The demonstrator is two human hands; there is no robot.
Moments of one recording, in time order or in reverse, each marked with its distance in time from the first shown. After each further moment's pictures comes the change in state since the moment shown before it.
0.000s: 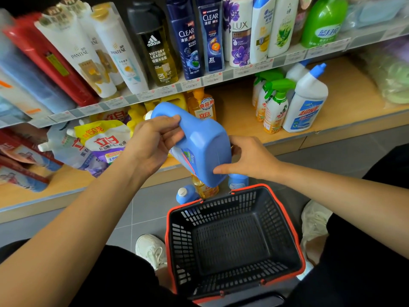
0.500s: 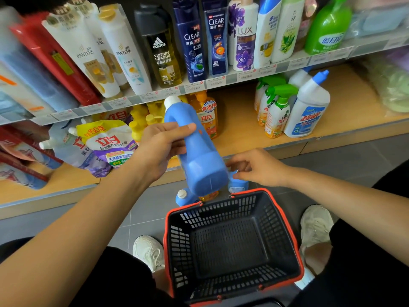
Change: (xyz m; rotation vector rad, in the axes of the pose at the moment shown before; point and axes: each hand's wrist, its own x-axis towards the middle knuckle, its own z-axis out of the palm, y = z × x) left_hand -0.004 -0.012 0.000 0.298 -0.103 0.094; right_hand -0.007 0.031 -0.011 -0.067 -0.242 0.089
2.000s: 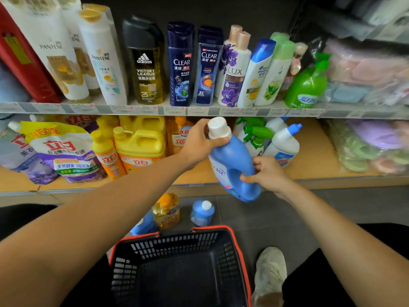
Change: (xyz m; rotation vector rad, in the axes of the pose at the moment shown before) left_hand 0.159 -0.045 0.115 0.207 -0.036 0.293; right_hand 0.022 0.057 -0.104 0.150 0.308 0.384
